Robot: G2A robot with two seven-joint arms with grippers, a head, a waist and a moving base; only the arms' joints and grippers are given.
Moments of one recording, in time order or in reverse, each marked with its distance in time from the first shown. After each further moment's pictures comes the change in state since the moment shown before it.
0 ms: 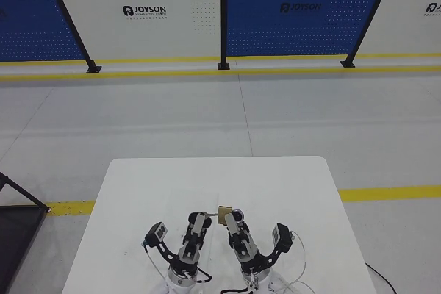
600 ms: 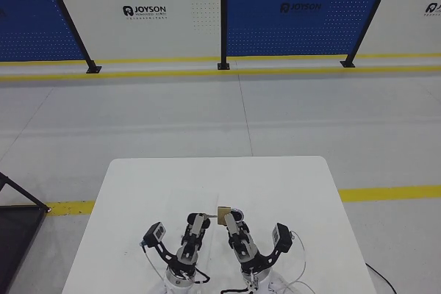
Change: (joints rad) left arm 0.001 0.018 0.001 -0.006 -0.003 0.000 0.000; right arm 0.000 0.000 0.000 0.000 0.000 0.000 0.000
